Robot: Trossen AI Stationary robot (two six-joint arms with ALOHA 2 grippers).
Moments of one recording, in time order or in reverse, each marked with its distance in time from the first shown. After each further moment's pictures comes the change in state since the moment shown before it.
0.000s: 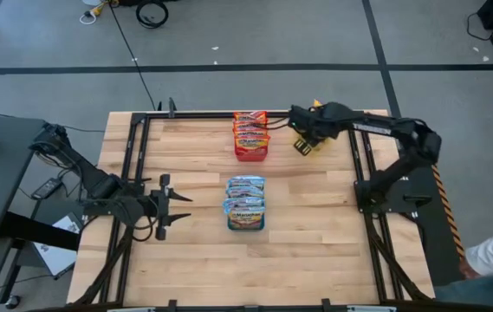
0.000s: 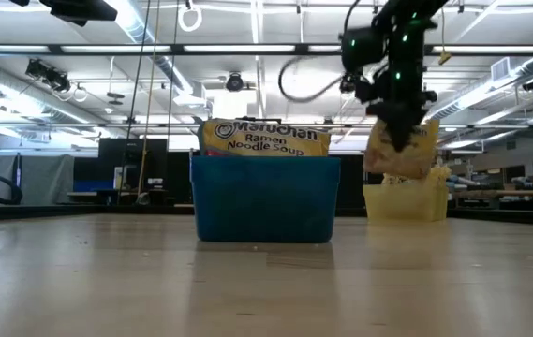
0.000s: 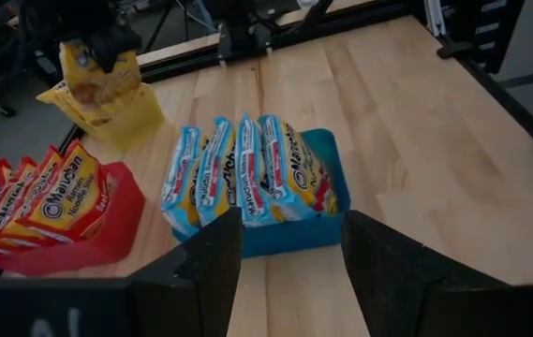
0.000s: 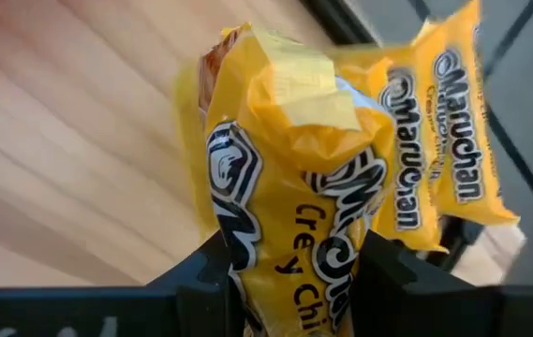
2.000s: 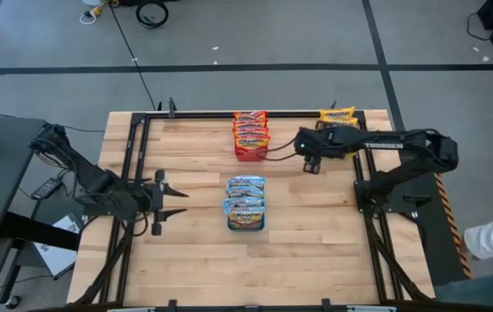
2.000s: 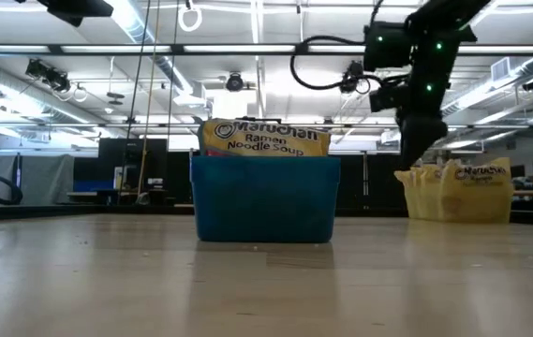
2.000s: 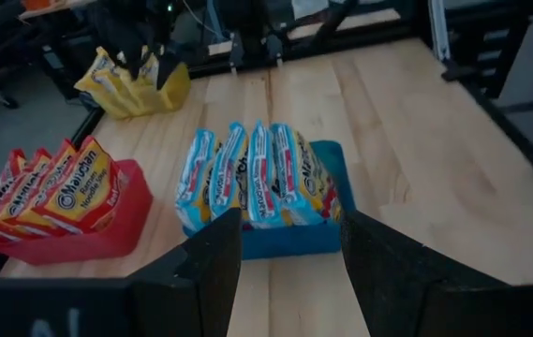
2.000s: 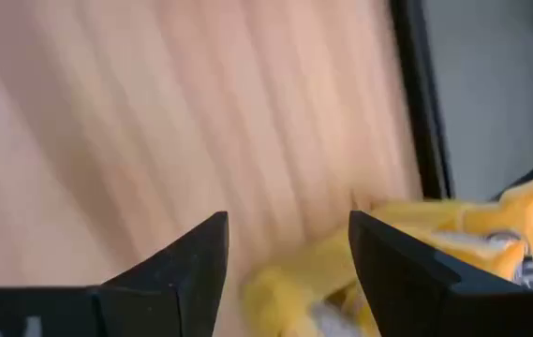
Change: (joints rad) left arm 0.000 -0.077 -0.001 -0.043 -0.016 -0.043; right arm 0.118 -0.160 -0.315 0.300 0.014 -0.455
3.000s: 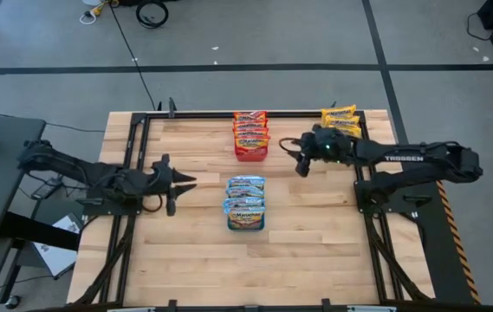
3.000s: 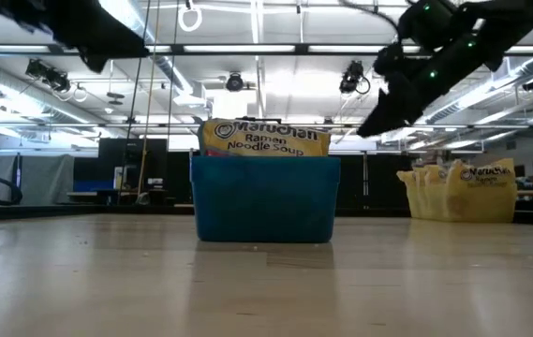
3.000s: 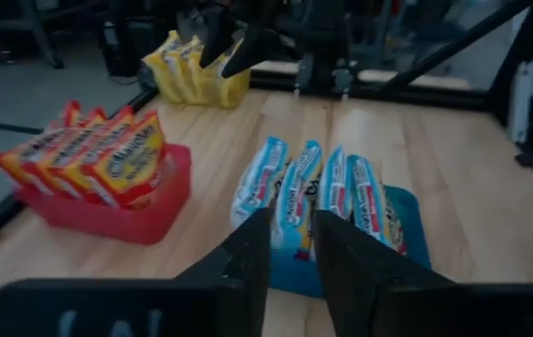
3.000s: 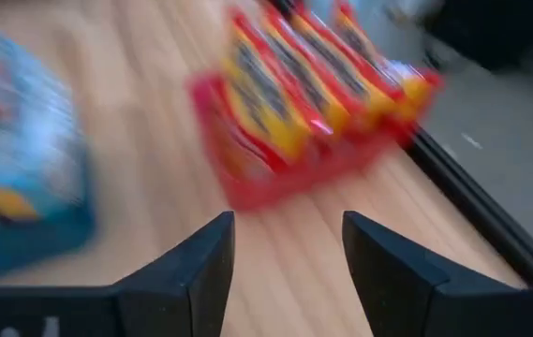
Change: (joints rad) left arm 0.359 -0.089 -0.178 0.267 0.184 -0.037; right arm 0.007 -0.273 -0.331 0.763 -0.293 0.095
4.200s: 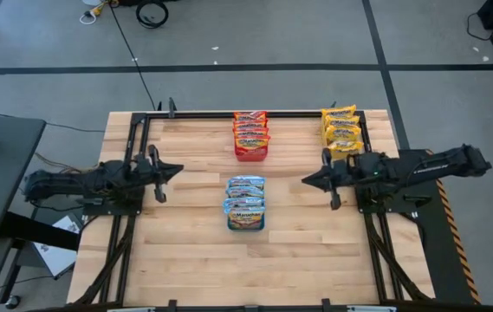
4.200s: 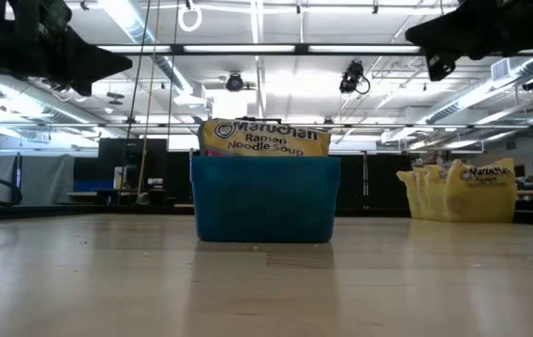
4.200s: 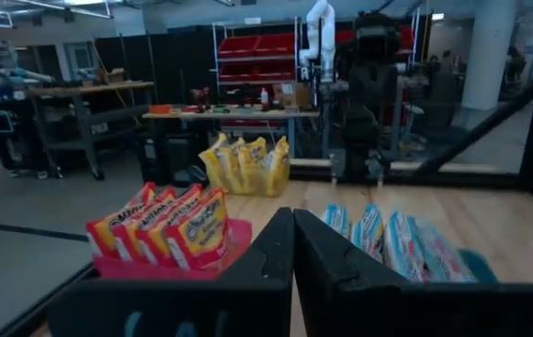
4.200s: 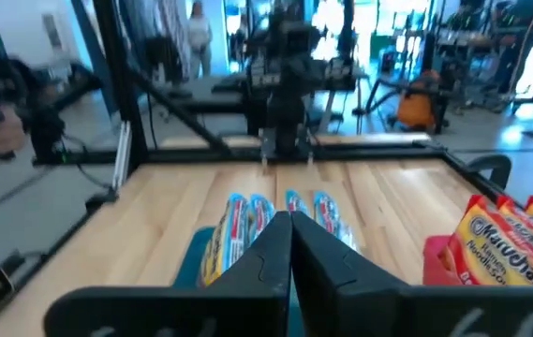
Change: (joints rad) left arm 0.299 -0.517 -0.376 0.255 0.227 0.236; right arm 0.421 -0.479 -0.258 0.271 -0.122 0.048
